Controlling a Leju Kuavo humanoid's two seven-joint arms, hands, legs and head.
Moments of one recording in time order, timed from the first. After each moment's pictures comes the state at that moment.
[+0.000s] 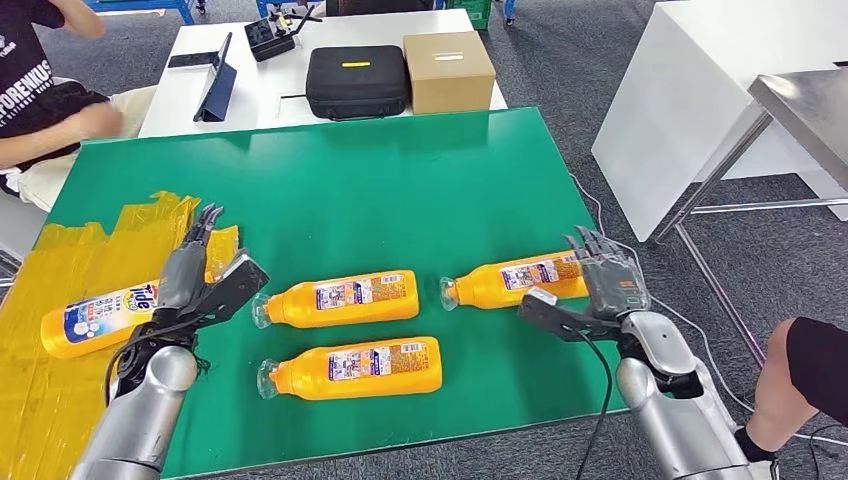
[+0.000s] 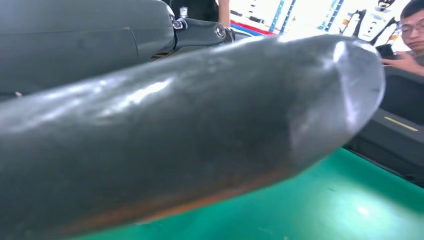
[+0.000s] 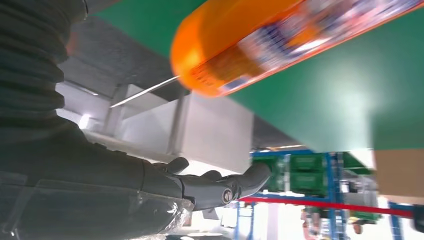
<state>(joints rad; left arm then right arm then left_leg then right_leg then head) -0.44 -0.05 -0.06 -1.07 -0.94 0.26 -0.17 -0.15 -0.29 0.09 -1.46 1.06 0.03 0.03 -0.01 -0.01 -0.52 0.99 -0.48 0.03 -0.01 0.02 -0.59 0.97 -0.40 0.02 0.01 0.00</state>
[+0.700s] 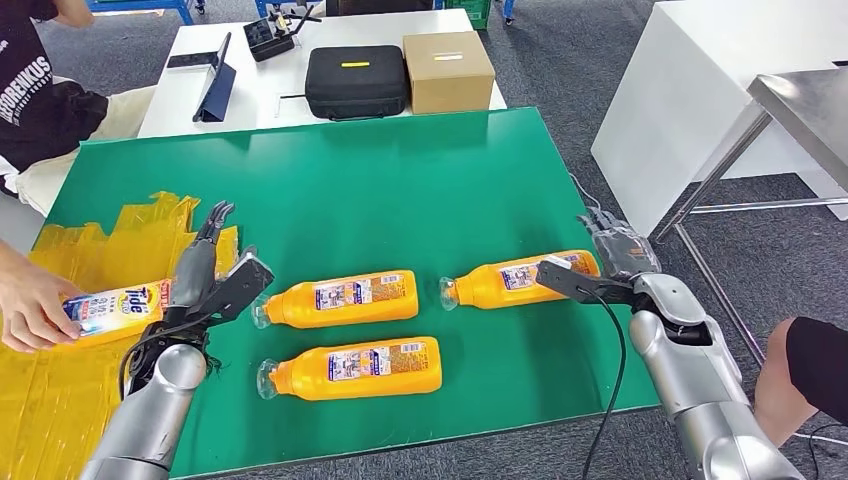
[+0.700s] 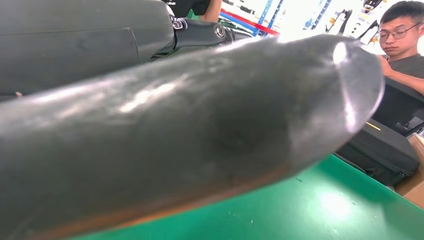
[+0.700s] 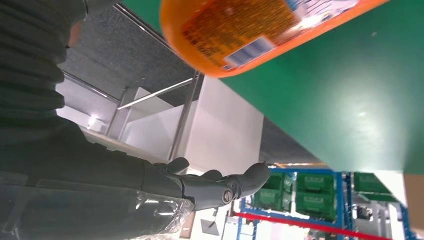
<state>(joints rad) -0.44 -0.08 -0.08 -1.06 -0.87 0.26 -0.20 -0.39 -0.32 0.10 -1.14 1.06 0.07 -0.07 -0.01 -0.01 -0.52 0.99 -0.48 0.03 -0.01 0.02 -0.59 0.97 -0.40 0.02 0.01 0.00</state>
